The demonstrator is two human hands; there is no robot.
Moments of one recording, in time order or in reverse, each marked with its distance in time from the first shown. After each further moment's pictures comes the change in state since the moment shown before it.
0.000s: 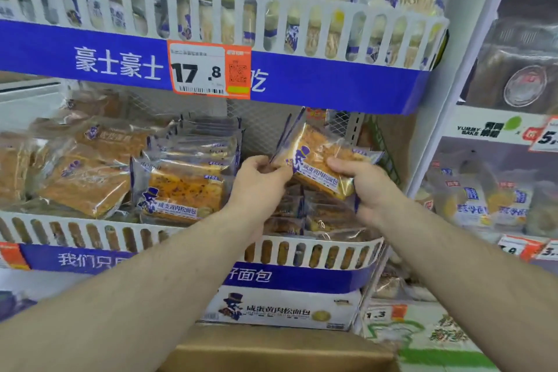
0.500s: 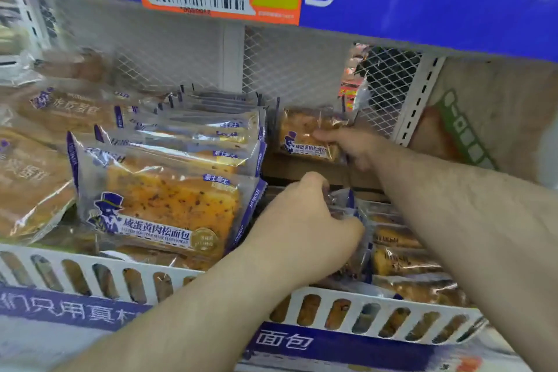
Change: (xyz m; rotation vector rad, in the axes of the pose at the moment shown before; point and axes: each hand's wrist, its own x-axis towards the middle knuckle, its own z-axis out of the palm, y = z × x) left_hand 0.041 -0.039 -0.011 0.687 -0.227 0.183; right_hand 0.221 0.028 0.055 -0.570 -0.094 -0.099
